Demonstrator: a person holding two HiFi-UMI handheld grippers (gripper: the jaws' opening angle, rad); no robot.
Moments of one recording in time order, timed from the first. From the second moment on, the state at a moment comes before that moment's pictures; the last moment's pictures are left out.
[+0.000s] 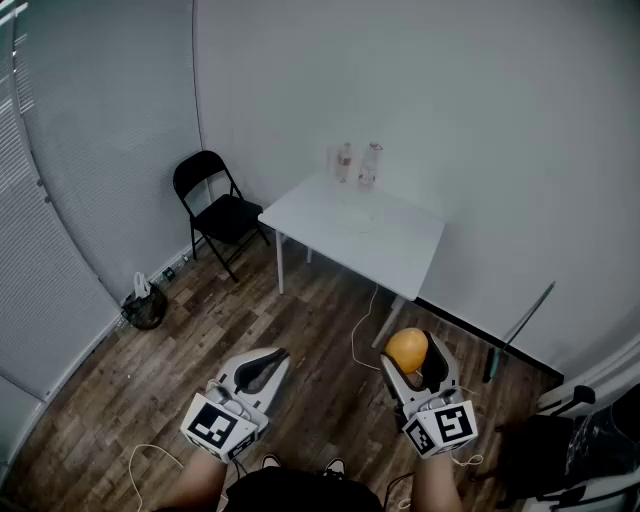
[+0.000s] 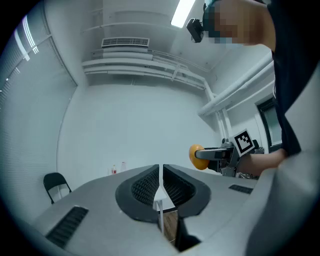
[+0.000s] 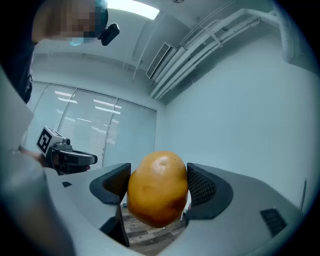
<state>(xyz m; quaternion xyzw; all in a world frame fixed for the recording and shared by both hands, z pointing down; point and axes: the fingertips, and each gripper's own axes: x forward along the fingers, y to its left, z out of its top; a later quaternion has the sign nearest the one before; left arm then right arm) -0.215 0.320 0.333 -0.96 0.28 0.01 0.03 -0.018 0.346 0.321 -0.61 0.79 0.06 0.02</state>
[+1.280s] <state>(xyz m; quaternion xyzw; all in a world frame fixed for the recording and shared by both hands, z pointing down) -0.109 0.322 0.362 -0.94 0.33 -0.01 0.01 0.109 0.345 0.360 -0.60 0.80 0.04 0.00</state>
